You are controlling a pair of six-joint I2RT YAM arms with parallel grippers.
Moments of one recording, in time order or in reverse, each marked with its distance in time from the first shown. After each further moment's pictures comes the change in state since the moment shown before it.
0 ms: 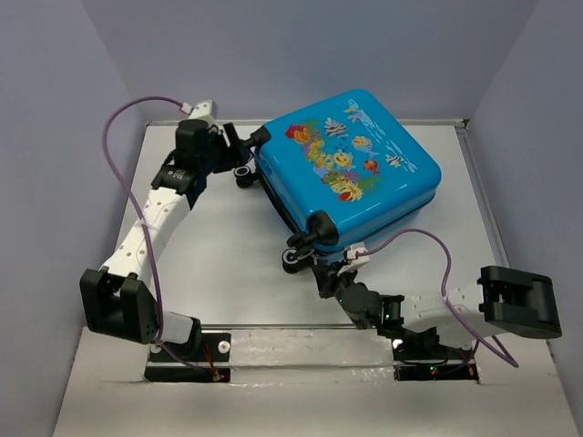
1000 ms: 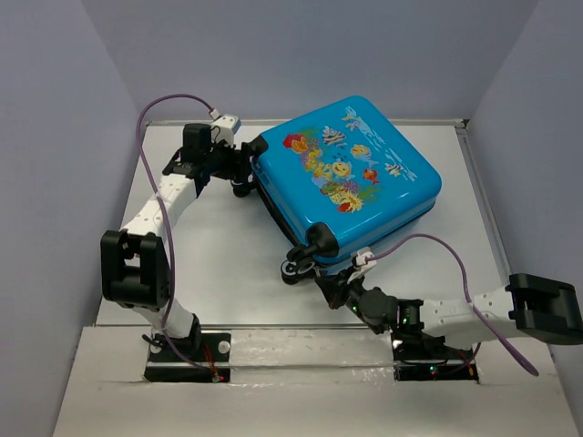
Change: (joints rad) left arm 0.158 0.200 -0.017 0.063 0.180 0.505; right arm 0.037 -0.217 -0.114 -0.079 -0.180 0.011
